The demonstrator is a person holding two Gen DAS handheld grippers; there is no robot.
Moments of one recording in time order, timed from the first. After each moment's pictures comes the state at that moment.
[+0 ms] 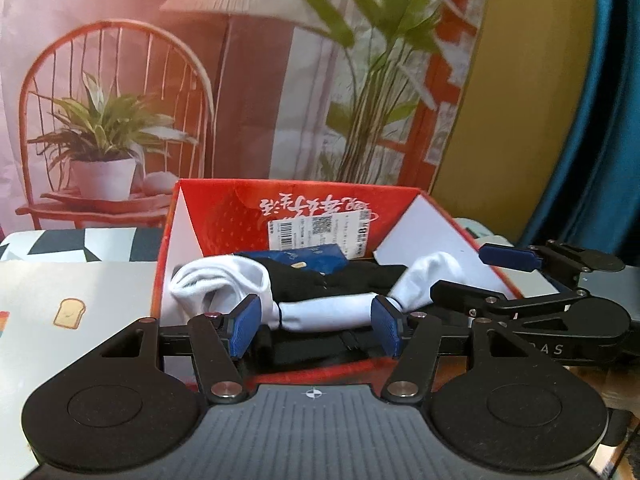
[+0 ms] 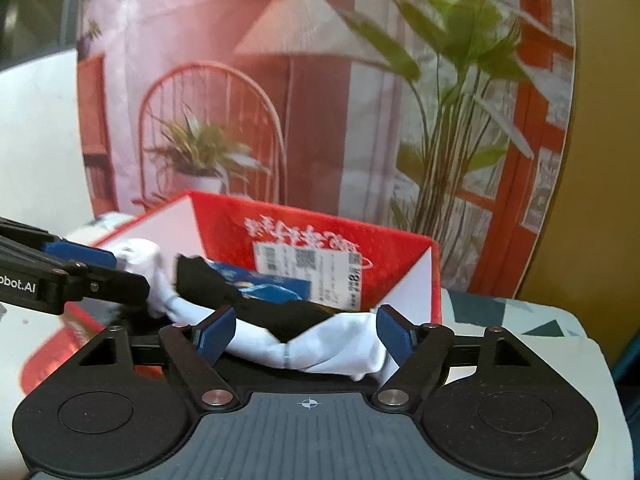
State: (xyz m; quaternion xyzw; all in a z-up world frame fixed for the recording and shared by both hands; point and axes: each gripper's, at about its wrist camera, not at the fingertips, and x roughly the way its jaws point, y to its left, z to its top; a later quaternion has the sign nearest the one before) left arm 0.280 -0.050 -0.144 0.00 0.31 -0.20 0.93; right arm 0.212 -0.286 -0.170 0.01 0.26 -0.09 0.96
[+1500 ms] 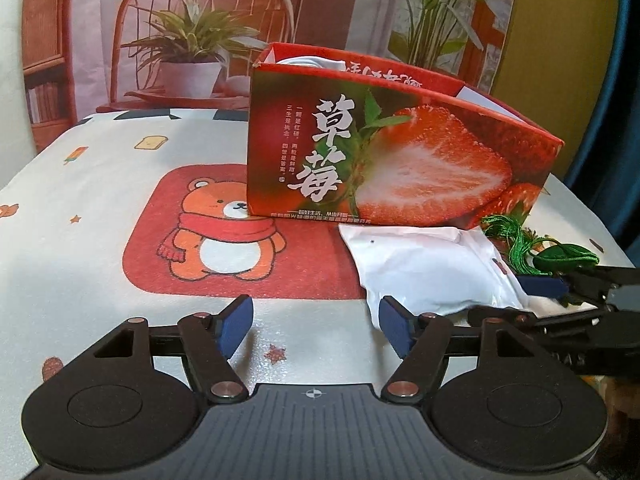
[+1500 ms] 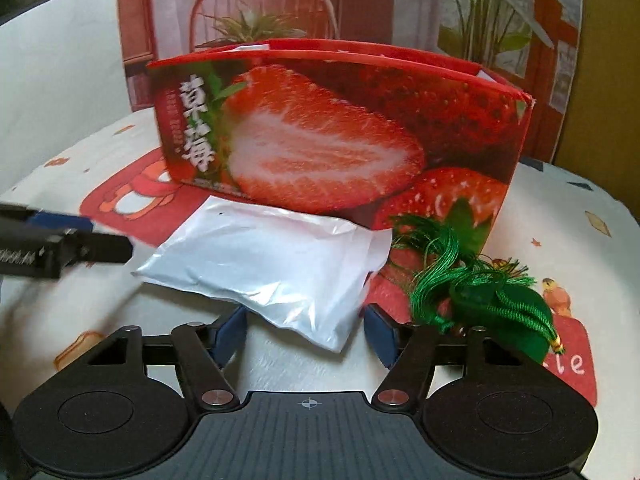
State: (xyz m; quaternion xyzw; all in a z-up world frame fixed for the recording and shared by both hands) left arm 0.152 -0.010 -0.246 -0.01 0.35 -0.10 0.93; right arm 0.113 -0.207 -0.279 0.04 0.37 -0.06 0.93
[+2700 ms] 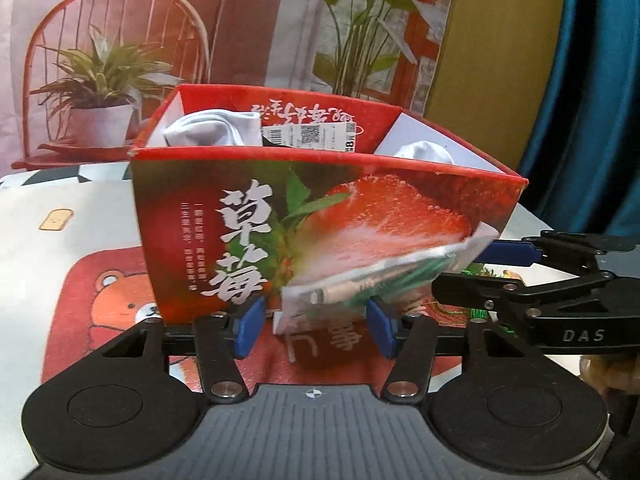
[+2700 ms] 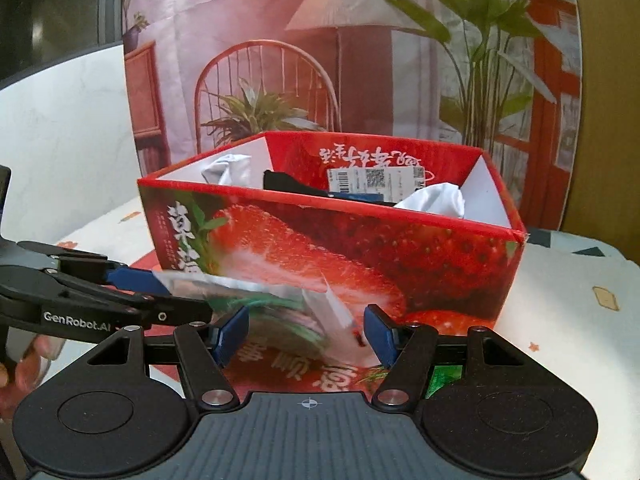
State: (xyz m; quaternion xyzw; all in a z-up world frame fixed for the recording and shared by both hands) left arm 0.224 -0.042 -0.235 0.00 0.31 -0.22 0.92; right arm 0.140 -0.237 -0.236 0.04 0.27 -0.04 0.96
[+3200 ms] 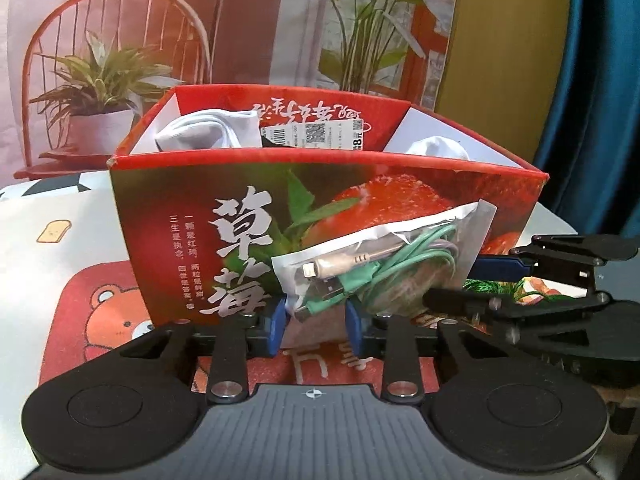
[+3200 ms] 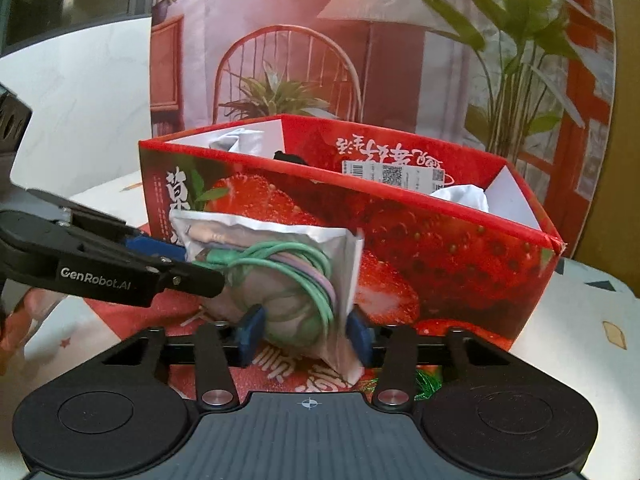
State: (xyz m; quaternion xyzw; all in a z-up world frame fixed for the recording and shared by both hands) left arm 0.243 -0.058 -0.240 0.02 0.32 -0.20 0.93; right arm 0.157 -0.235 -0.256 -0.01 0.28 -0.01 0.96
